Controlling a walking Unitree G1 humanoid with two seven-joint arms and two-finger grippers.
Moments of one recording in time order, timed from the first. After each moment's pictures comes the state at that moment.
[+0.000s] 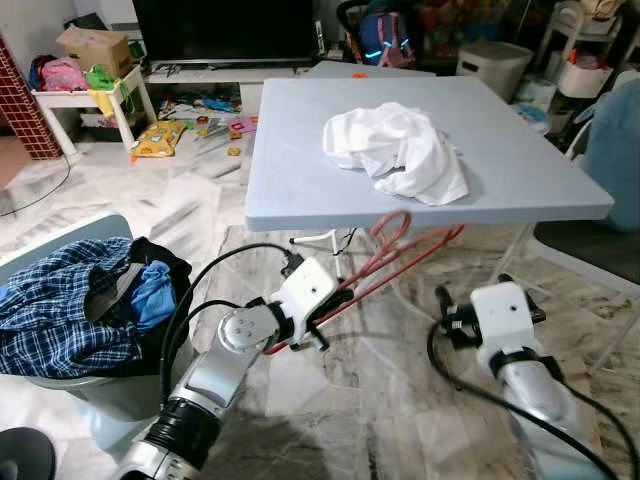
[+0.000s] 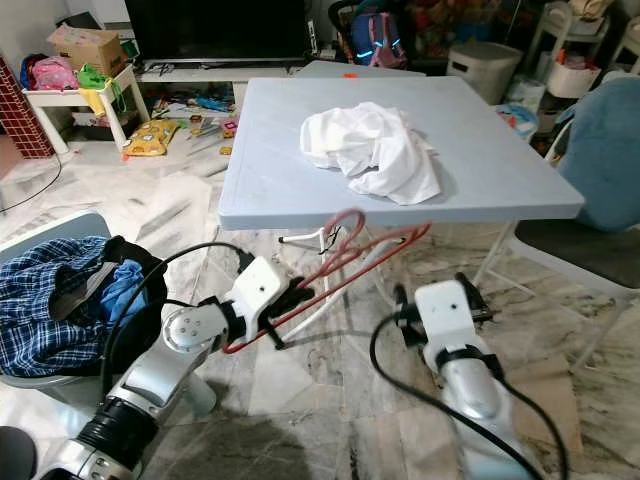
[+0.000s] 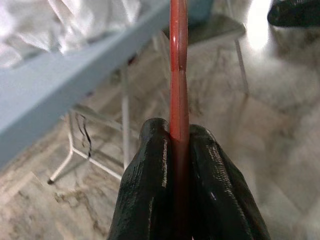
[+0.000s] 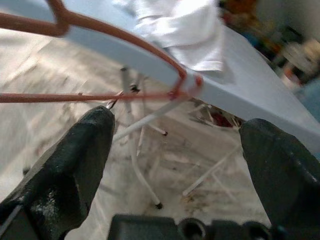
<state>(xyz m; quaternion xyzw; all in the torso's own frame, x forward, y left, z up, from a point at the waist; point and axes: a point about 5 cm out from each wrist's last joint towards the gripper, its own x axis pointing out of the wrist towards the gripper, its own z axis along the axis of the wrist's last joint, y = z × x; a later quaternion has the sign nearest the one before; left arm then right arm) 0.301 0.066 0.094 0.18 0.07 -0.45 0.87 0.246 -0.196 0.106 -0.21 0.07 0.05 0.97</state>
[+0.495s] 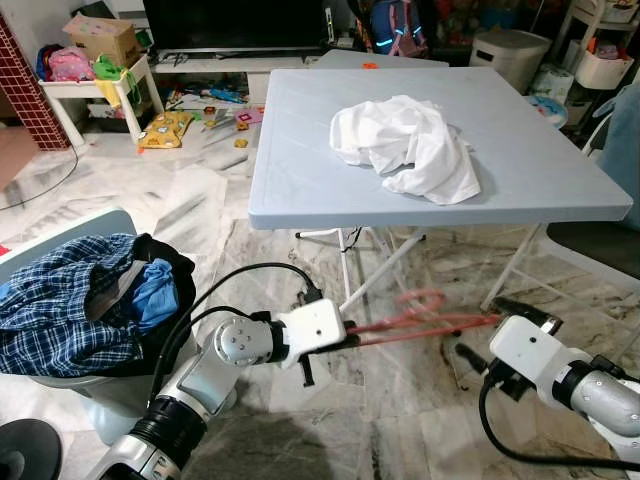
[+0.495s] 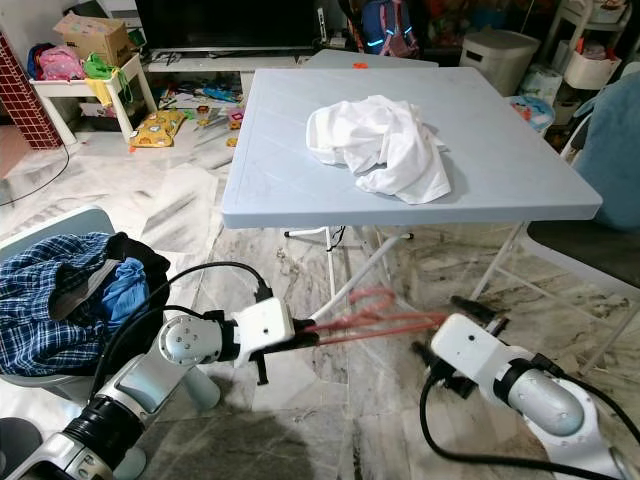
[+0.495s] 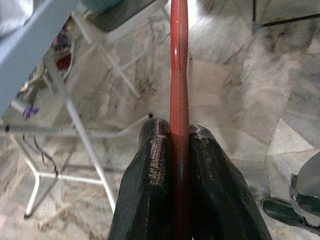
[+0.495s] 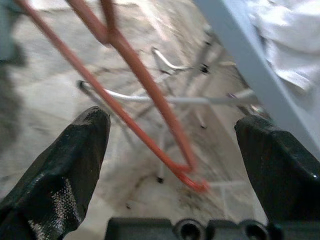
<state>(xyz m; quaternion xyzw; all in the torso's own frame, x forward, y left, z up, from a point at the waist) 0.282 0.067 0.083 0.27 0.05 -0.58 0.76 0.222 -0.235 0.116 -0.37 0.15 0.28 0.88</state>
